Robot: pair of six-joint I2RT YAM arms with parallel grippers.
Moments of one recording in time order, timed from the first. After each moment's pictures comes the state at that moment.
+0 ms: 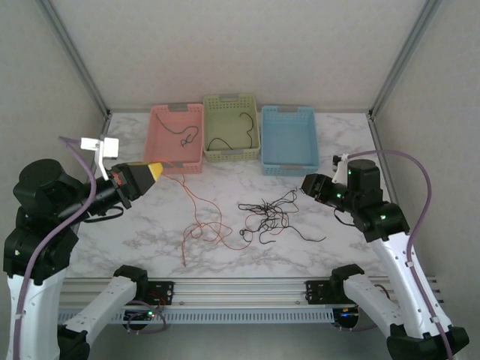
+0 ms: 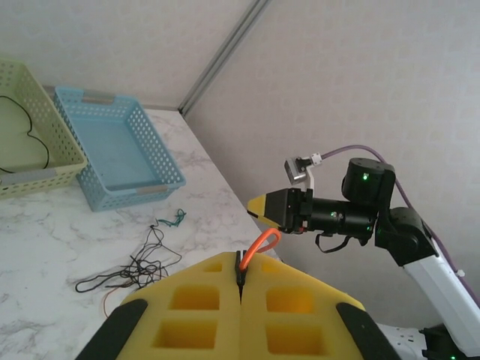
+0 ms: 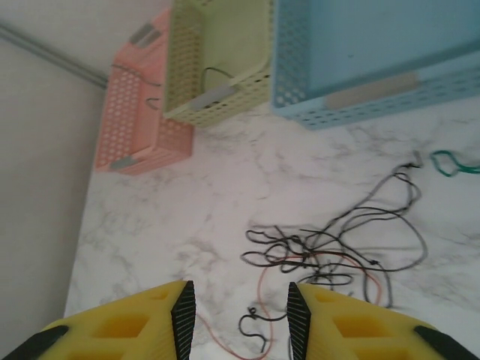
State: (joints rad) left arm -0.26 0.77 1.49 -0.86 0.65 -0.57; right arm 0.31 0.81 0.97 -0.77 -0.33 0.61
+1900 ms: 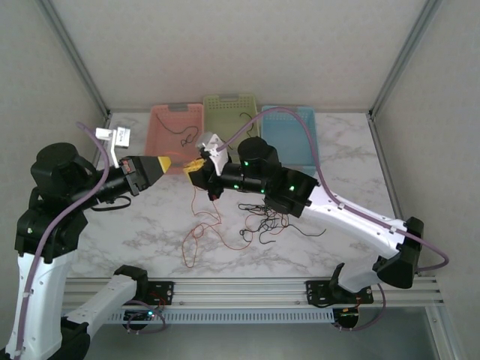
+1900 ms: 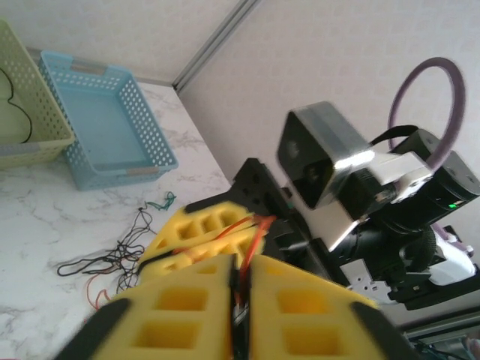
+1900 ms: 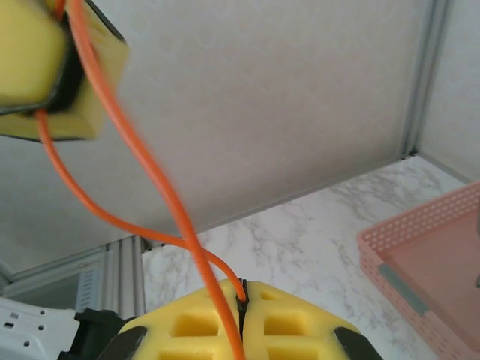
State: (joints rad) left arm -0.26 0.85 1.47 -0.85 0.69 -0.61; right arm 1.08 1.42 1.45 -0.21 -0.21 0.10
